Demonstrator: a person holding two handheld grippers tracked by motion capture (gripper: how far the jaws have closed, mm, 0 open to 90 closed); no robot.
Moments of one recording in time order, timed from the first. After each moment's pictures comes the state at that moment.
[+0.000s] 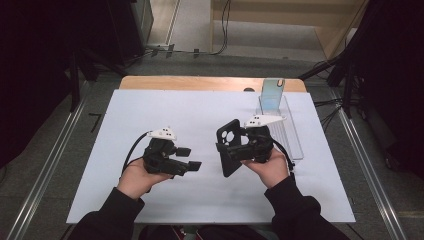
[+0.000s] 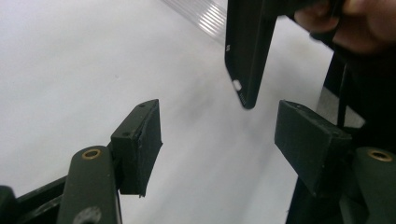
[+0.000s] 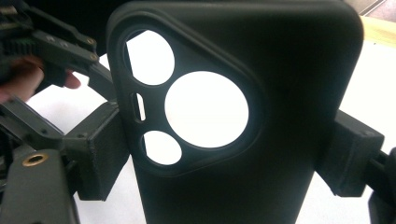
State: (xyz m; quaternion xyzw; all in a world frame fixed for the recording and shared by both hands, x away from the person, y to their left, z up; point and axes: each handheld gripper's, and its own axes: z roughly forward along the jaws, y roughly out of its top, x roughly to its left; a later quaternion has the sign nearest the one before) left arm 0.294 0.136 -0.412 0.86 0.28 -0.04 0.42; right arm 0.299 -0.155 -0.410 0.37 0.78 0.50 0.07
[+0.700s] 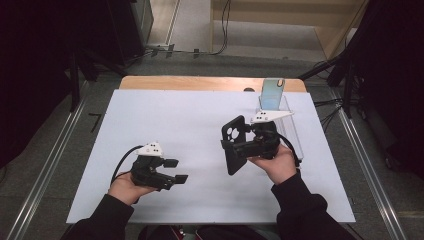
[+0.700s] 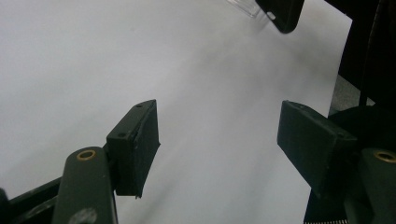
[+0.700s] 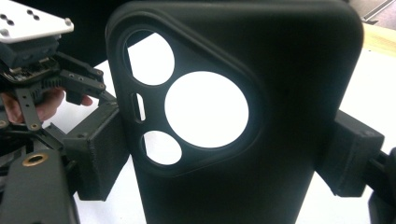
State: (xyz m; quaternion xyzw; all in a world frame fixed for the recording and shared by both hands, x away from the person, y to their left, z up) left arm 0.278 0.173 -0.446 0.86 0.28 -0.03 0.42; right arm 0.301 -0.168 -0.395 0.36 0.78 0.50 0.07
